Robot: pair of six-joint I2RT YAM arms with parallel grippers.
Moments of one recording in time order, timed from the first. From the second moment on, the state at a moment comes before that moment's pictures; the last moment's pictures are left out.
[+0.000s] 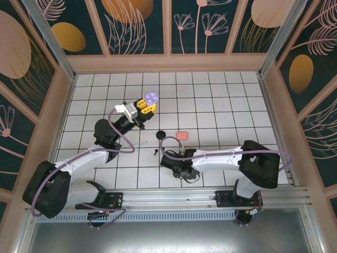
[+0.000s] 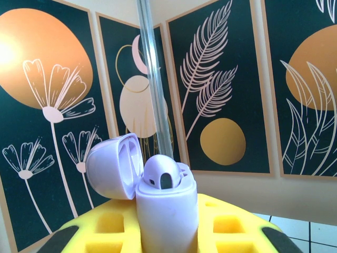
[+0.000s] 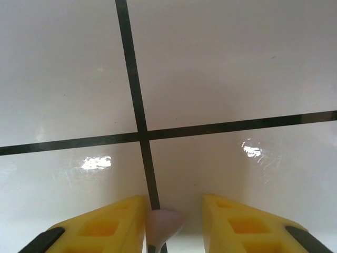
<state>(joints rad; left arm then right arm) -0.53 1.24 0.53 1.14 0.49 -0.06 1.26 1.59 0.84 -0.70 0.16 1.31</state>
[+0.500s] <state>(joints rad) -0.53 1.25 0.53 1.15 0.49 -0.07 1.27 1.59 0.84 -0.70 0.17 1.32</state>
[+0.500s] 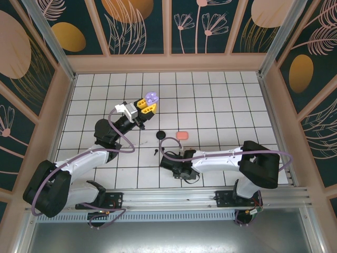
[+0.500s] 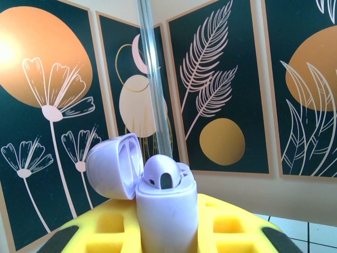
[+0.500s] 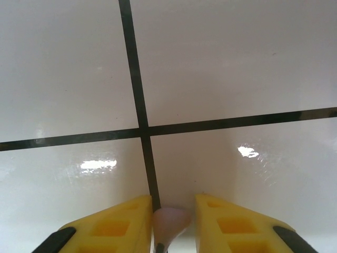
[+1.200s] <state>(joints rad) -0.53 1.25 0.53 1.15 0.49 -0.08 1.28 1.48 0.85 -0.65 0.21 1.33</state>
